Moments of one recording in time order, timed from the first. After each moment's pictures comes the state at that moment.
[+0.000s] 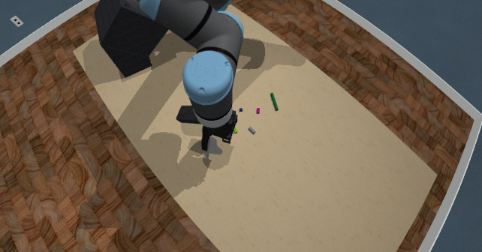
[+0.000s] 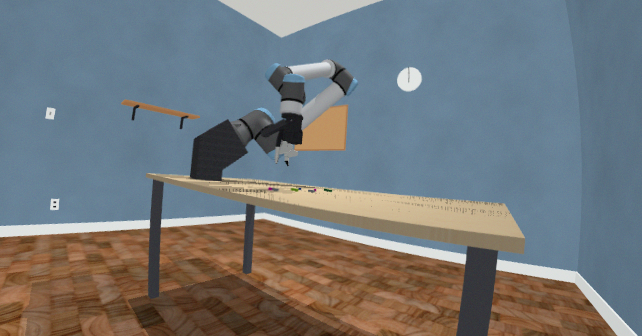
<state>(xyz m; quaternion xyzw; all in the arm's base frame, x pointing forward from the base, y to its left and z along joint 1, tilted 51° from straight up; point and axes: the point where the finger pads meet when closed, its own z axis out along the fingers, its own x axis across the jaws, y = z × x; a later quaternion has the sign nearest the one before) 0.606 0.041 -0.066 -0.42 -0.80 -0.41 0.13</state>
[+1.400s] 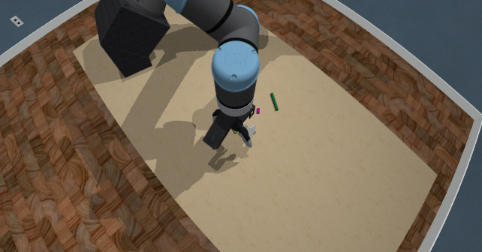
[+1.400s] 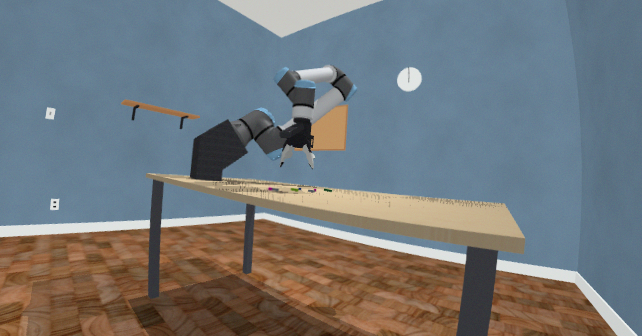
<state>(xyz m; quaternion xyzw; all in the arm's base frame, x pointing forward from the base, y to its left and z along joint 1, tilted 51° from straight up) 0.627 0.079 -0.027 0.11 -0.90 -0.41 -0.13</state>
